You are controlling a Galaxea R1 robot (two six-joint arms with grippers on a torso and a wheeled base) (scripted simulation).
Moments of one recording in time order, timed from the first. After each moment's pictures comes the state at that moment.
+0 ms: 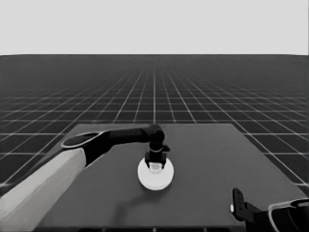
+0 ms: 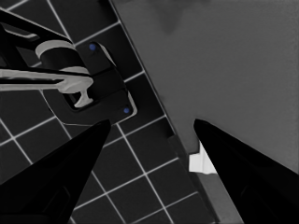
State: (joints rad) left arm 0.08 3.11 -1.81 0.23 1.51 -1.21; right arm -0.35 1.76 -0.39 -0.70 -1.18 0.32
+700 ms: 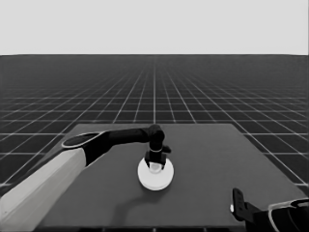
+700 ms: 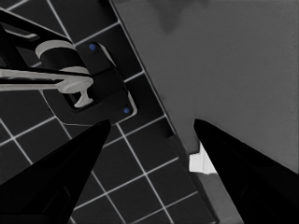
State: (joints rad) left arm 0.08 3.11 -1.81 0.23 1.51 -1.09; right arm -0.35 1.76 -0.39 -0.70 -1.18 0.32
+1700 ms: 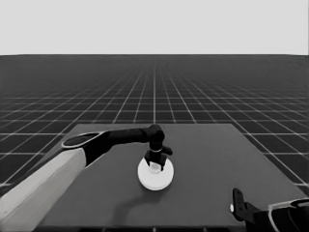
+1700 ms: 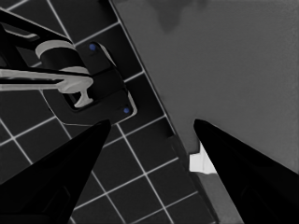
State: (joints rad) left arm 0.08 3.11 -1.81 0.23 1.51 -0.92; right arm -0.35 1.76 -0.39 -0.70 -1.18 0.32
